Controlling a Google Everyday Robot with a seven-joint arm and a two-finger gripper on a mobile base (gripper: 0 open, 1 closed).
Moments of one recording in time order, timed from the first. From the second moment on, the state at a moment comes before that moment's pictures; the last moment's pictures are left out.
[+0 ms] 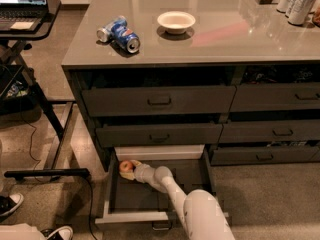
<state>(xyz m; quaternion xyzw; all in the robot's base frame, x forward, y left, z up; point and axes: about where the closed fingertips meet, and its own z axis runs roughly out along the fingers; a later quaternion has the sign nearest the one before) 0.743 0.155 0.134 -0.35 0.76 0.30 0.47</state>
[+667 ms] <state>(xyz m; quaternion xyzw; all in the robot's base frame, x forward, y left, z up) 0.732 0.146 0.138 -0.35 0.76 0.30 0.46</state>
